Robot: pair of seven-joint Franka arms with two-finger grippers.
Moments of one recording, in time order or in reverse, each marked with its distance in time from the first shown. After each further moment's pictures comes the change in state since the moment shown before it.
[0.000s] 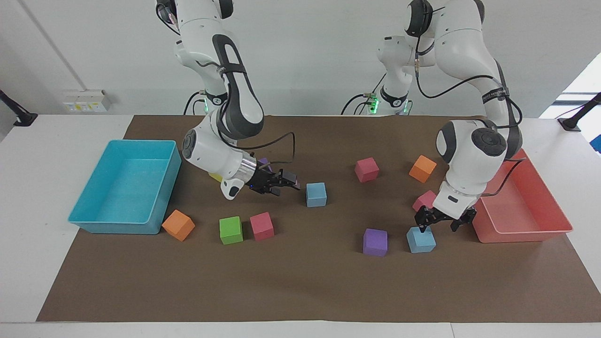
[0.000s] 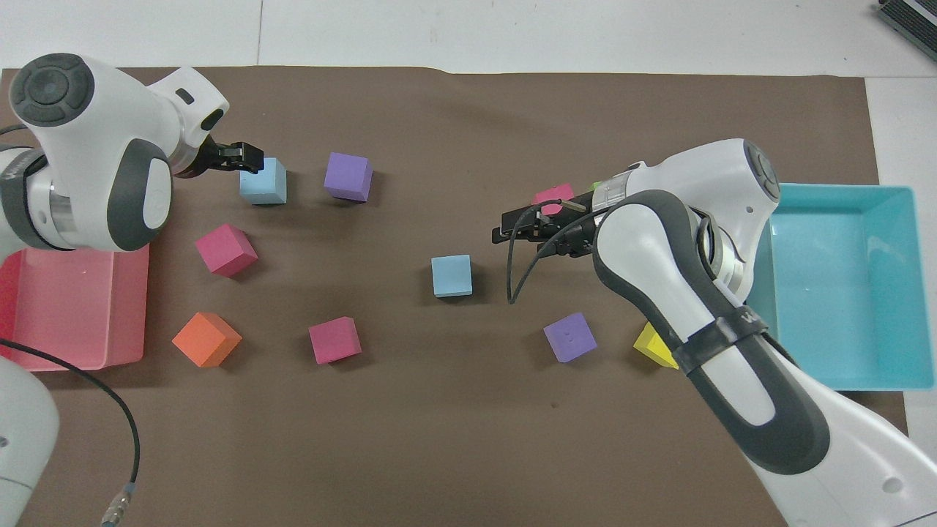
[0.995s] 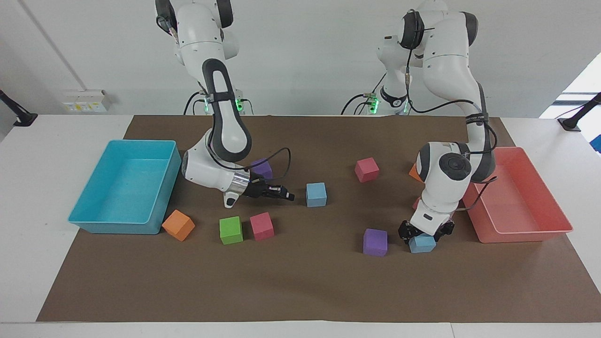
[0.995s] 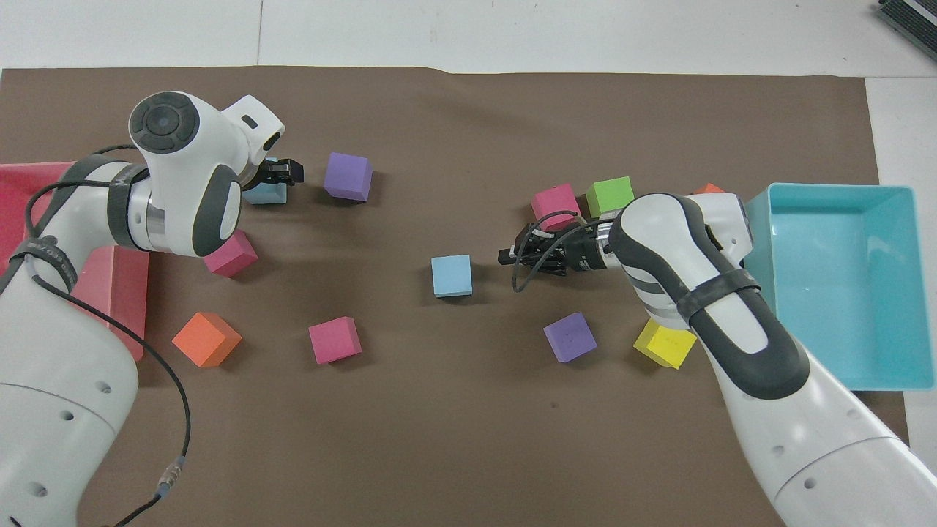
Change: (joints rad) left arm -0.046 0.099 0.007 -0.021 0.057 0.089 -0.097; right arm -0.039 0.070 0.000 -0.071 0.282 -0.019 -0.050
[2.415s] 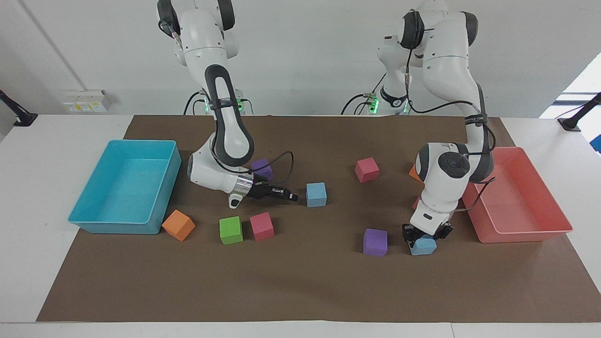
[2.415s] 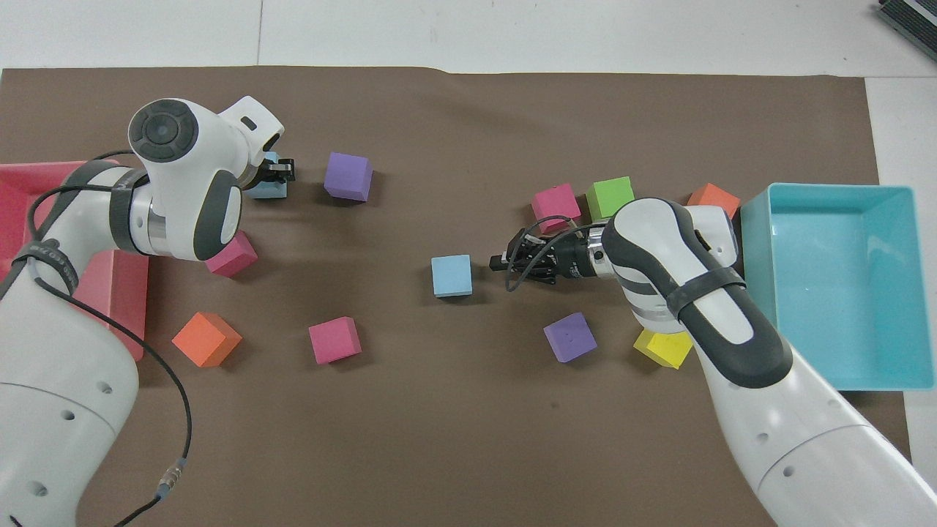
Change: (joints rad) left arm 0.002 -0.017 0.002 -0.011 0.001 0.066 0.000; right arm 0.012 0.018 0.008 -0.009 0.038 0.014 -0.001
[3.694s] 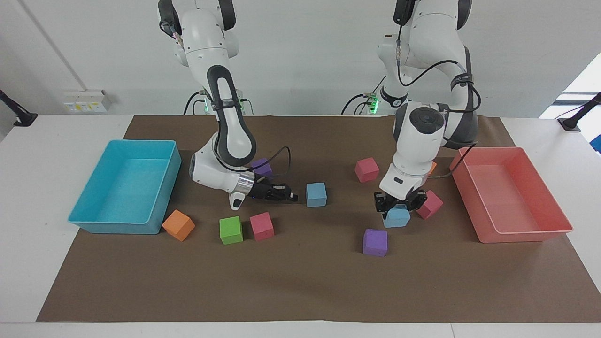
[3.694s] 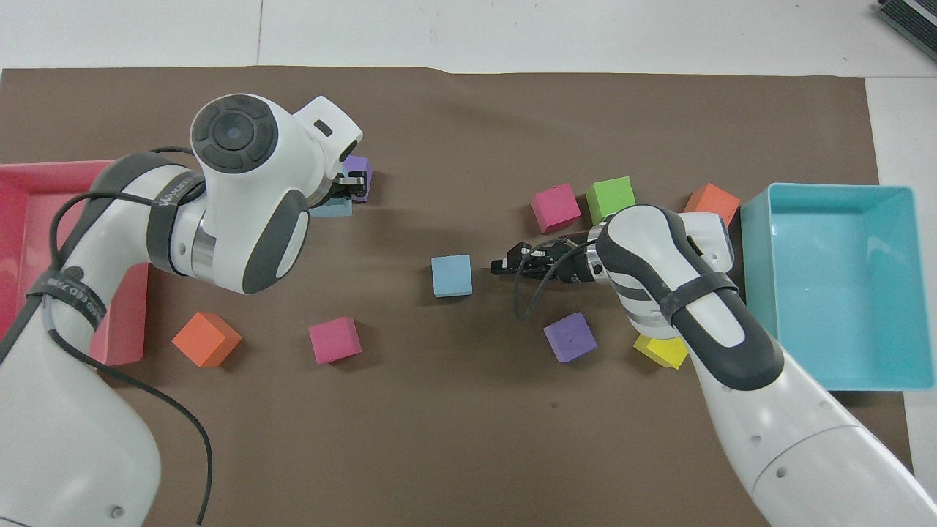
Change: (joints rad) left arm -0.341 -0.172 -0.016 -0.013 0.000 -0.220 -0.335; right arm 0.012 0.000 0.000 -0.040 0.000 0.066 -0.398
